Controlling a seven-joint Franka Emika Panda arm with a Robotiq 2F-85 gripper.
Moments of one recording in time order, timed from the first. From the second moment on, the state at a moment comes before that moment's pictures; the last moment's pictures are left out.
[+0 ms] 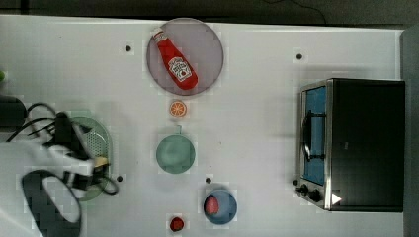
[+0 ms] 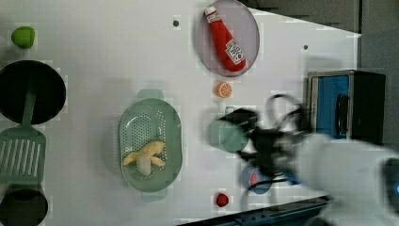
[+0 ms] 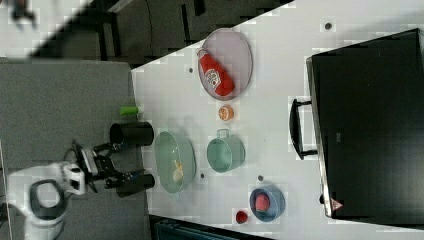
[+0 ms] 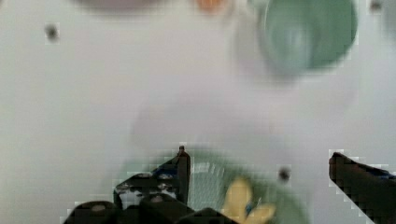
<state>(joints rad) 0.01 -0.09 0.56 -2.14 -0.07 0.51 0.90</state>
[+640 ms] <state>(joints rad) -0.13 -0.32 0.01 -2.06 -0.06 0.26 0.18</state>
